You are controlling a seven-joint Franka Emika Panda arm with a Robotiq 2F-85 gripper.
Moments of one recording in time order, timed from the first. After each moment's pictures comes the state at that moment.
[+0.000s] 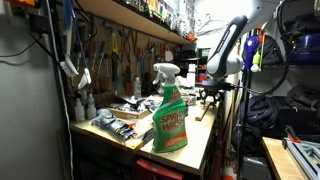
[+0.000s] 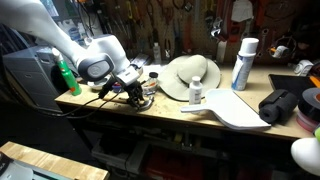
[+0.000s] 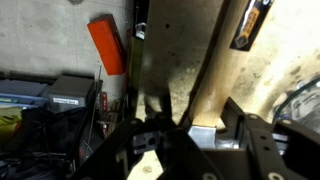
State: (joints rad) arm -0.22 0.19 -0.43 -2.45 -0.03 2.86 0.78
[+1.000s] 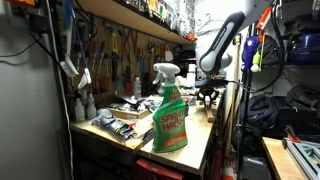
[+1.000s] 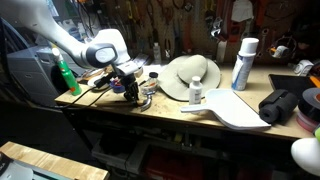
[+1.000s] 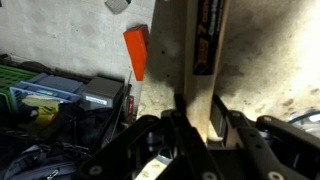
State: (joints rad) arm -0.14 0.20 -0.43 -2.33 -0.22 2.56 0.97
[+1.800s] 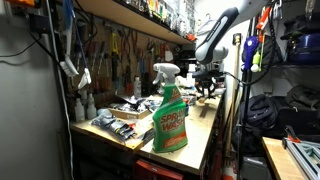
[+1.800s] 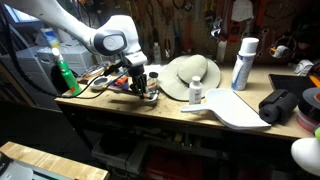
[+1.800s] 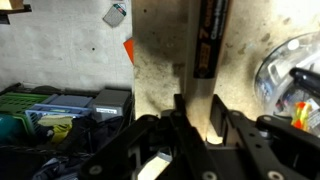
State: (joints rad) arm -0.22 0.22 -0.41 -2.18 -0.09 2.40 0.96
